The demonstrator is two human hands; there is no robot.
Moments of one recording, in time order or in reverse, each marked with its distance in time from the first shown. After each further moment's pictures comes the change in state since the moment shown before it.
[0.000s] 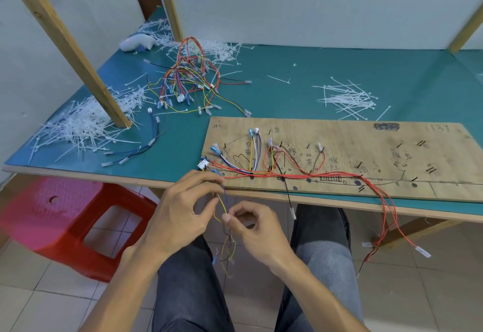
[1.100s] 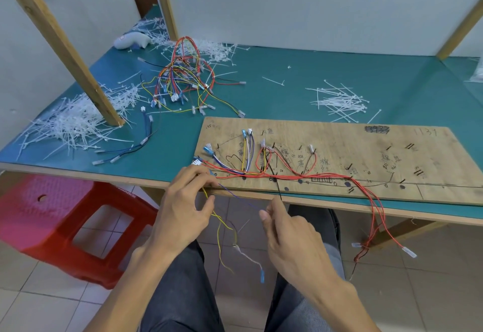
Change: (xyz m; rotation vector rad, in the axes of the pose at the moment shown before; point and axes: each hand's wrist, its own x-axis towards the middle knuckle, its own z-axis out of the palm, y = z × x) left_hand 0.004 0.010 0.023 0.056 0.106 -0.137; right_hand -0.048 -0.029 -0.059 -0.787 0.072 -0.013
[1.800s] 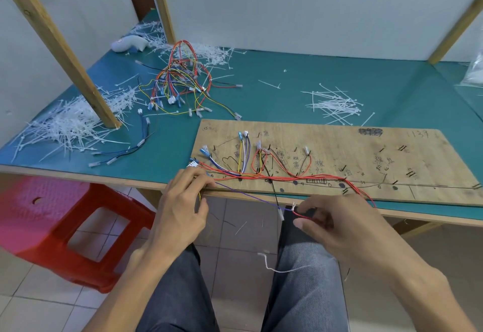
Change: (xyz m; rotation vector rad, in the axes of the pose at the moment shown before) left_hand -0.002 0.005 0.004 0.090 -0.012 0.000; right_hand -0.001 0.039 -0.105 -0.111 -0.102 -0.074
